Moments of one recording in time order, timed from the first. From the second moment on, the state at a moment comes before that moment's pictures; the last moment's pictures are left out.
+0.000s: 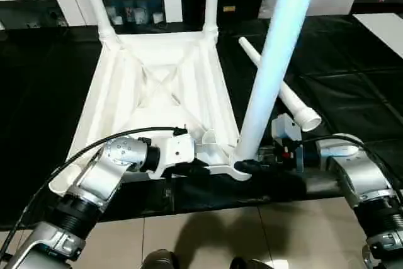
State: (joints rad) left arm -0.45 0.45 -0.38 0.27 0.01 0.02 -1.17; right arm -0.43 -0.48 0.17 0.36 0.20 0.11 1.29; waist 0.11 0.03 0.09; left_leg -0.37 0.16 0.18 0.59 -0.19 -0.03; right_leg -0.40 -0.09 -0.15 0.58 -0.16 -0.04
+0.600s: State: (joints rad) left arm -0.43 0.18 -0.27 0.21 0.13 0.42 -0.69; right arm -0.54 -0.14 0.03 0.52 0.12 0.25 0.60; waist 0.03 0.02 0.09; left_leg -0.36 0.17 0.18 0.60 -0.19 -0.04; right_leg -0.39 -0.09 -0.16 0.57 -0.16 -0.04
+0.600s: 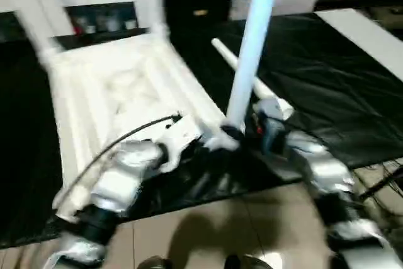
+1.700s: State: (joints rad) left arm -0.43 0.37 -0.33 0.27 0.09 0.13 -0.90; right arm -0.45 -0.40 0.04 0.40 0.20 0.14 1.02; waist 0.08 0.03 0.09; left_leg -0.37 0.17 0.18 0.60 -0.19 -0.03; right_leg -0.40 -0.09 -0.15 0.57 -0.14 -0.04
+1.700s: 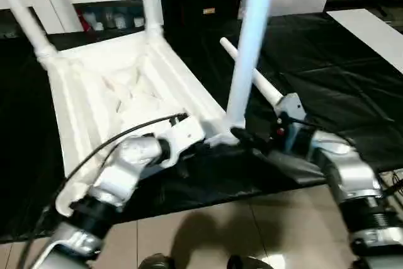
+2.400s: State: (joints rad) left arm -0.43 0.46 -0.37 0.29 0.02 -0.01 -1.12; right arm -0.46 -0.47 0.16 0.40 0.20 0.12 1.26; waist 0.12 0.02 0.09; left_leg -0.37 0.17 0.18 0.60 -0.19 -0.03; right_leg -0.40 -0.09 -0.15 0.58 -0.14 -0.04
